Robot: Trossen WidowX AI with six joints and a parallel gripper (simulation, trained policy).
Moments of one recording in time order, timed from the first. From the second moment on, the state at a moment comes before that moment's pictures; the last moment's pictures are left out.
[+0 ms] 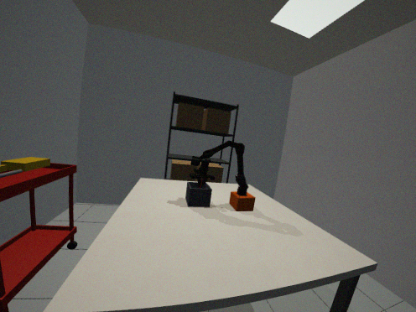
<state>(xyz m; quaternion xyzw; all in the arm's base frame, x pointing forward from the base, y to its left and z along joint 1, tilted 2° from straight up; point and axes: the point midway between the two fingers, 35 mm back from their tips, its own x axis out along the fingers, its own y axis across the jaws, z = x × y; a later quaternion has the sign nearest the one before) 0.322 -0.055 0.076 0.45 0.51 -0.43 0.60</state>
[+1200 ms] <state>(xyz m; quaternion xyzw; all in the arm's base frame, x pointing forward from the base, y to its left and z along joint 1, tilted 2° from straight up) 0.335 -0.071 0.027 0.43 0.57 -0.40 0.58</state>
